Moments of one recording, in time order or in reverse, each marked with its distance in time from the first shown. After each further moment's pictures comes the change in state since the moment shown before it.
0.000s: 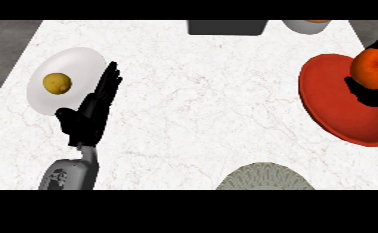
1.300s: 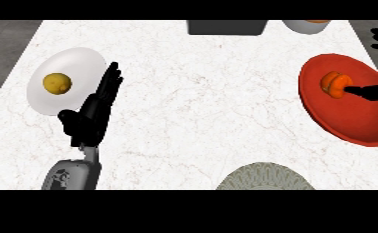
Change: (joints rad) left arm 0.003 -0.017 0.001 0.000 -0.020 0.005 -0.014; right arm -0.250 0.011 -0.202 0.940 -0.132 0.102 -0.685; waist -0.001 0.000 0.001
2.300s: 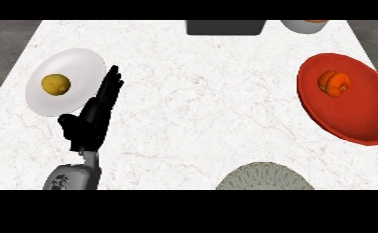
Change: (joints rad) left arm 0.031 -0.010 -0.008 -0.028 -0.009 -0.005 0.014; right arm 0.113 -0.206 -0.239 0.127 -0.328 0.427 -0.034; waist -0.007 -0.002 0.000
